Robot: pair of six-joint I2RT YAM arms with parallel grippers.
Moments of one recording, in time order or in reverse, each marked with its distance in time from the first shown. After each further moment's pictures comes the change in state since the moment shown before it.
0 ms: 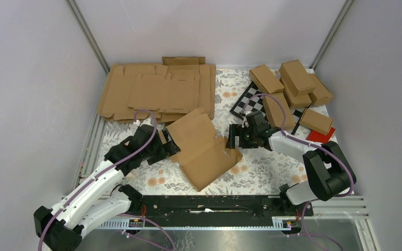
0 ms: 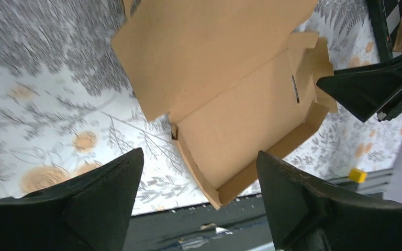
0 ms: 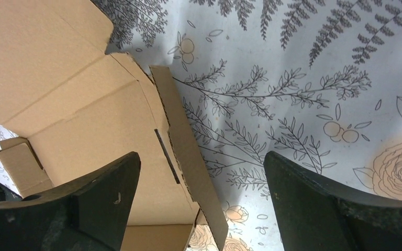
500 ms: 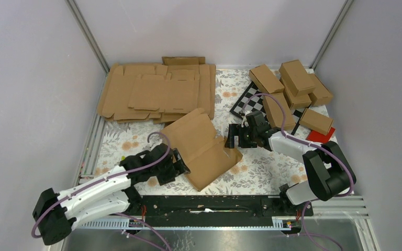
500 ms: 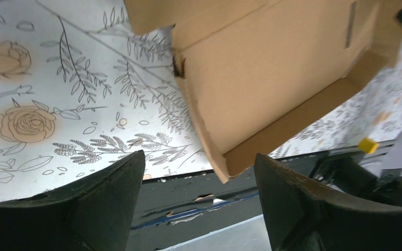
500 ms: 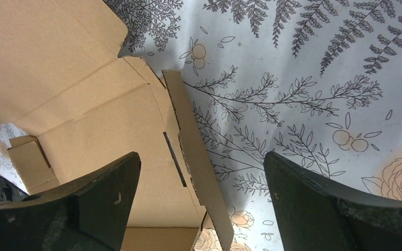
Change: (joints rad) left arm -0.248 0.004 -0.228 0.093 0.054 -0.379; right arm 0.000 0.000 -0.004 0.038 -0.019 -0.001
